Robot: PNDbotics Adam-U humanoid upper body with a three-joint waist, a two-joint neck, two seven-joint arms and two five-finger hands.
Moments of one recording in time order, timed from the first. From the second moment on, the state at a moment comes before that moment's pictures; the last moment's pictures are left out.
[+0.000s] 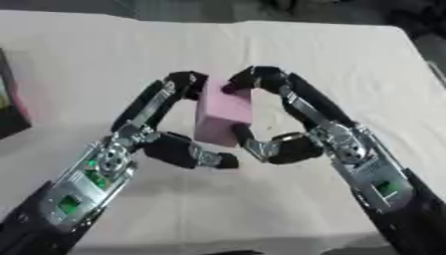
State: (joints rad) left arm -0.72 0.09 -0.69 -1.60 -0.11 0.26 0.08; right arm -0.20 -0.54 0.21 -1.98 0.23 -0.42 0.17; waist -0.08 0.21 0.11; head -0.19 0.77
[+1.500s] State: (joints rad) left arm -0.71 0.08 -0.70 -1.63 -0.07 0.28 0.17; right arm -0.19 -0.53 0.20 -1.98 0.21 -0.46 0.17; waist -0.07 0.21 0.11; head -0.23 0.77
